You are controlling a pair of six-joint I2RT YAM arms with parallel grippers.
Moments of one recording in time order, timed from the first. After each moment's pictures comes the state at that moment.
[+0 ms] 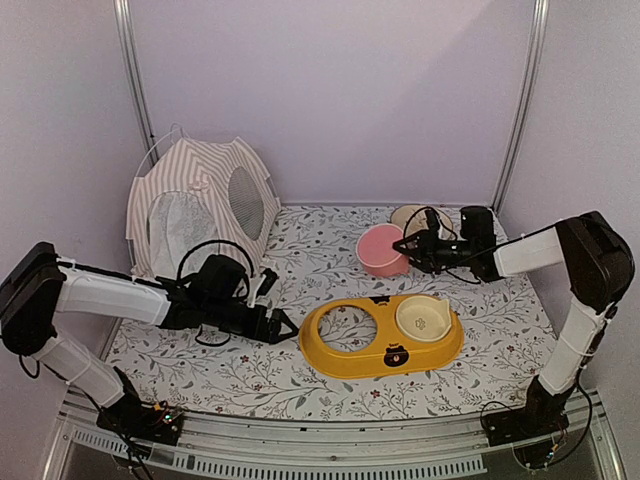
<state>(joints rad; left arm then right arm) -0.78 1.47 0.64 0.03 0.29 -0.51 0.30 1.80 0.87 0.52 -0.78 0.86</state>
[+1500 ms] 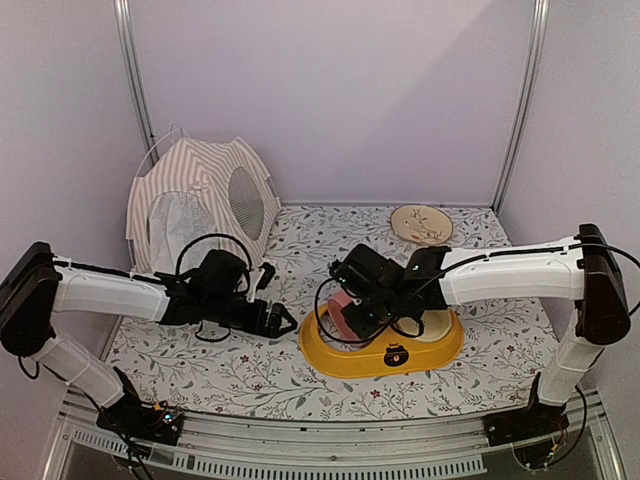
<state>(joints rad) -0.78 1.47 0.67 -0.01 0.22 -0.50 1.10 1.72 1.26 -0.61 0.32 0.35</state>
